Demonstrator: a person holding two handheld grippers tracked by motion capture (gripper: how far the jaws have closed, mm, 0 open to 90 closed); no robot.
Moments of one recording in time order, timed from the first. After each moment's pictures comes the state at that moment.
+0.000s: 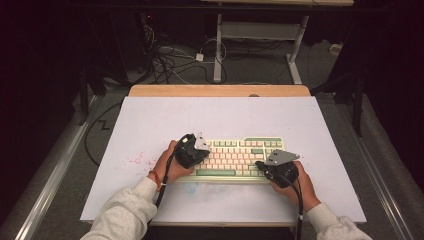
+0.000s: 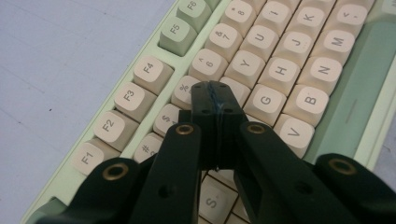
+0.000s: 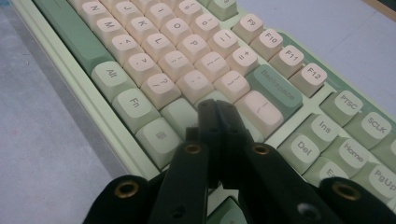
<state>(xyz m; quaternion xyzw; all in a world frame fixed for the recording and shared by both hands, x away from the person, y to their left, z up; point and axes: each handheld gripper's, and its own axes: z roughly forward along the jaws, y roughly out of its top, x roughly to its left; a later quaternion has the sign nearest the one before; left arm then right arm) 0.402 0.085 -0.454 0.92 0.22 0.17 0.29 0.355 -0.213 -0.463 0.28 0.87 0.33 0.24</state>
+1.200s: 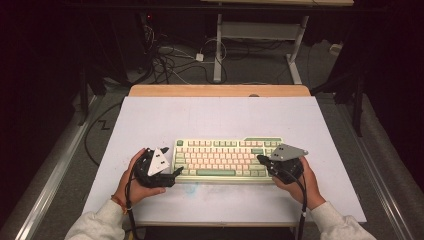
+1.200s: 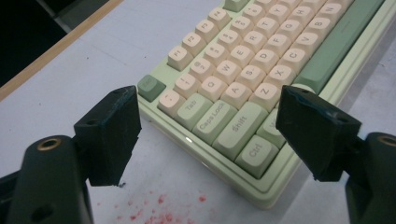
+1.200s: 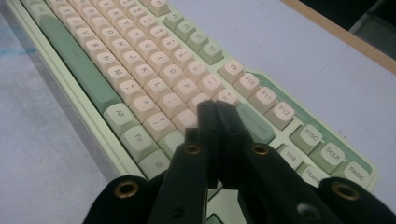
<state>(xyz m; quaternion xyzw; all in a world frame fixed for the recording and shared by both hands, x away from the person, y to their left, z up) 0.331 0.179 -0.459 0.85 0.26 0.27 0.36 0.351 -0.215 -0.435 0.27 0.85 0.37 0.25</state>
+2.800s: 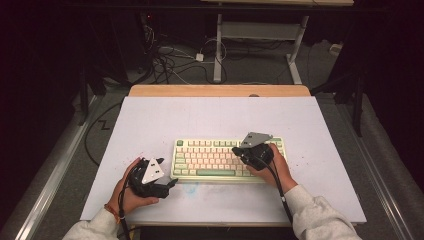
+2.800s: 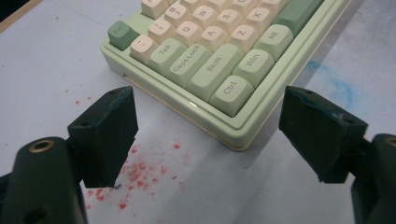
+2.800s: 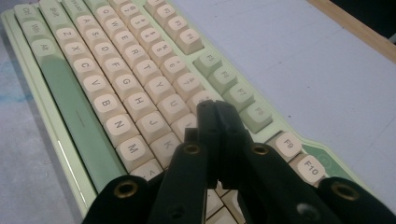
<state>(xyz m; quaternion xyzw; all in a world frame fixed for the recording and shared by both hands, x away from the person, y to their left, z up) 0.318 0.192 -0.475 0.87 0.26 0.24 0.35 0.393 -0.149 -0.440 0.24 0.88 0.36 0.22</state>
